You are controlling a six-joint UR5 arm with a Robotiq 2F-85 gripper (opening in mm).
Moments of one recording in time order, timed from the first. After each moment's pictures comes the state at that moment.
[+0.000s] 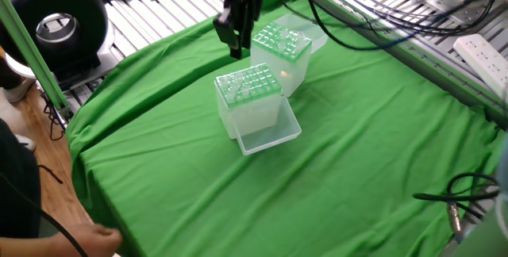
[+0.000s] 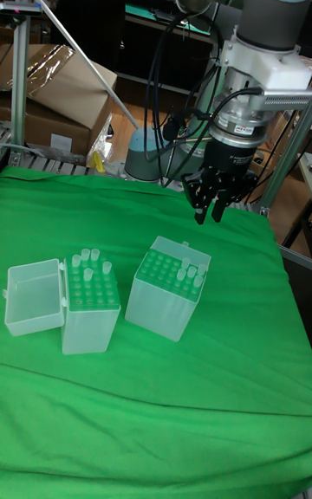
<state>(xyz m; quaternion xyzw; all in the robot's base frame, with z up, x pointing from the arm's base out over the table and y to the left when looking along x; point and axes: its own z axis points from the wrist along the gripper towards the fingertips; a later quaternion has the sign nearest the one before) 0.503 0.095 0.243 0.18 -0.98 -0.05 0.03</state>
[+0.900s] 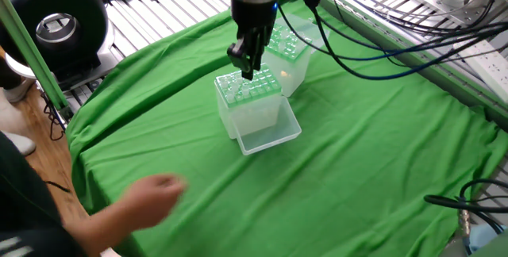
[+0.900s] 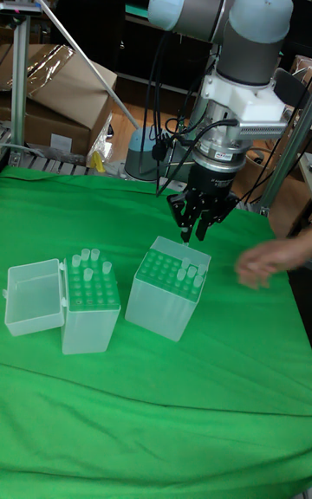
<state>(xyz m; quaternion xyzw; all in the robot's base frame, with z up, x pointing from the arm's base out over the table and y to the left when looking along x) 0.497 0.085 0.193 0.18 -0.98 -0.04 0.01</state>
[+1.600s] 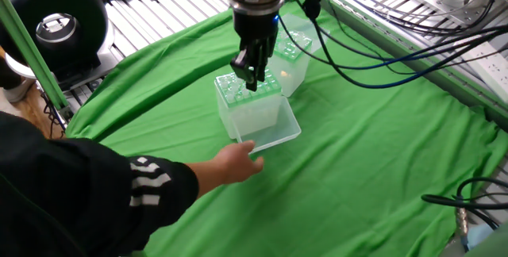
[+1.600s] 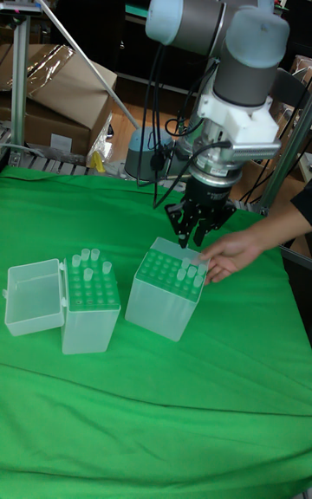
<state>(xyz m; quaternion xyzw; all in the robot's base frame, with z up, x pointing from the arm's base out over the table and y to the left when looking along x) 0.489 0.088 0.168 0.17 -0.98 -0.04 0.04</state>
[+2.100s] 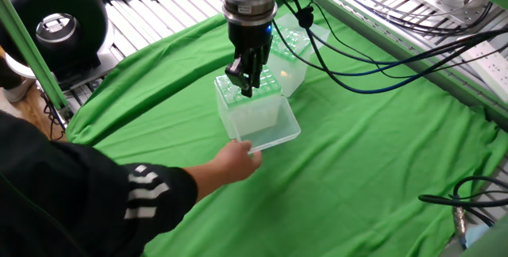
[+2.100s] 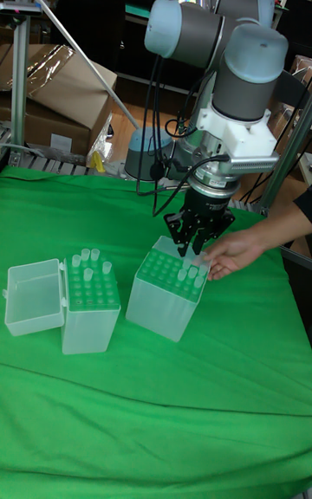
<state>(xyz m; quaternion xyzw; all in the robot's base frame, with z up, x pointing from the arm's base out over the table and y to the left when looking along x) 0.494 0.088 0.153 0.17 -0.98 -0.04 0.04</state>
